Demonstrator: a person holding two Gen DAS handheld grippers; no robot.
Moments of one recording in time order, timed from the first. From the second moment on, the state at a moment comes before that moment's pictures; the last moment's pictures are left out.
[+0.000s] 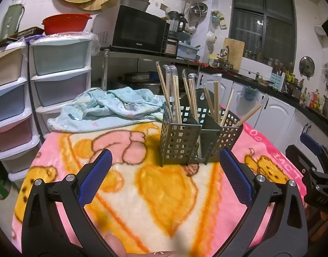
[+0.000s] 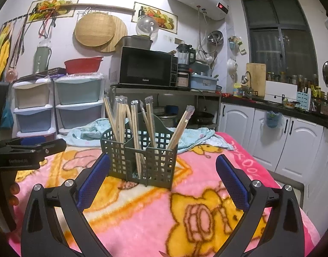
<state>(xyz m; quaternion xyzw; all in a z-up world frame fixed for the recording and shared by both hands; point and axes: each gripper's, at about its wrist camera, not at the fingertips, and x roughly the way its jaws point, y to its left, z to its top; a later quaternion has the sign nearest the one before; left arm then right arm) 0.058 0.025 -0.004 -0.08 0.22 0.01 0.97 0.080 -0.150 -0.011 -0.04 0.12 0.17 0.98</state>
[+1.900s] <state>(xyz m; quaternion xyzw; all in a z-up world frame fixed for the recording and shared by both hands) 0.057 0.029 -0.001 -0.08 0.22 0.01 0.97 0.077 -0.148 -0.009 -0.04 0.11 0.17 0.98</state>
